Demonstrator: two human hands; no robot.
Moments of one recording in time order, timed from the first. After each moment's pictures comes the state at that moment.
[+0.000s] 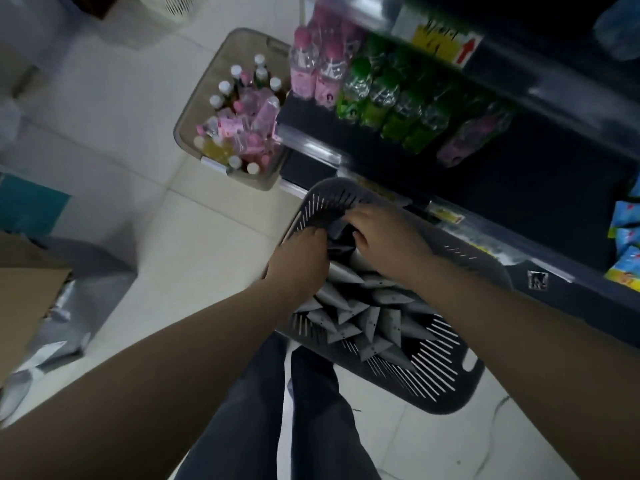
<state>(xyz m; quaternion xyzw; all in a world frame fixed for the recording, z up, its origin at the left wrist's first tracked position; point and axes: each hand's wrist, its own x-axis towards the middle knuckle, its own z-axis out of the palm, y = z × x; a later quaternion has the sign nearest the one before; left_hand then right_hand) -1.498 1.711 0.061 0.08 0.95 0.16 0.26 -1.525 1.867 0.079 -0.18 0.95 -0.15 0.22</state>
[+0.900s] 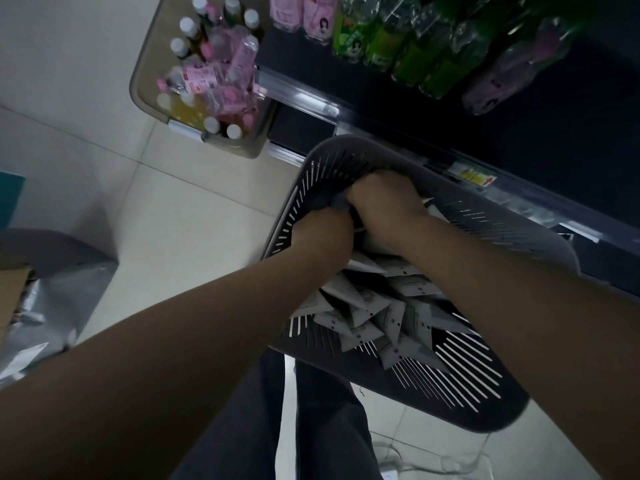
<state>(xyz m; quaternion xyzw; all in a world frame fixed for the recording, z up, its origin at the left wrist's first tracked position) -1.527 1.738 0.003 0.13 0.92 0.08 0.37 -1.555 1.840 0.022 -0.16 0.94 0.02 0.29</state>
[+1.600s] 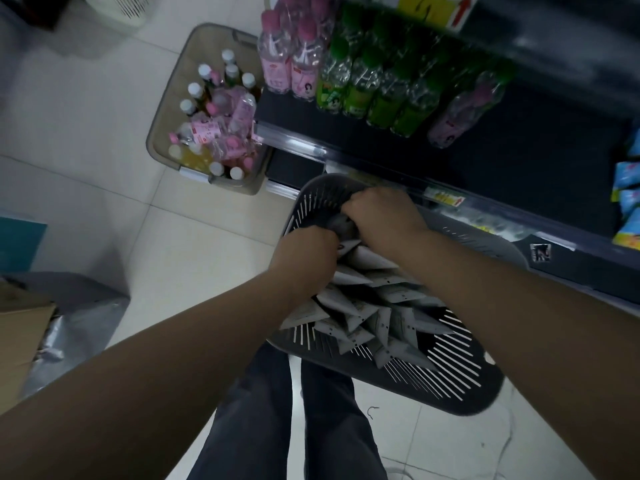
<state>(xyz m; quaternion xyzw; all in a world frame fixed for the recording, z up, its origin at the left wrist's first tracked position) -1.522 1.717 0.054 0.21 0.93 0.07 0.28 -1.548 1.850 0.070 -0.19 0.96 0.04 0.22</state>
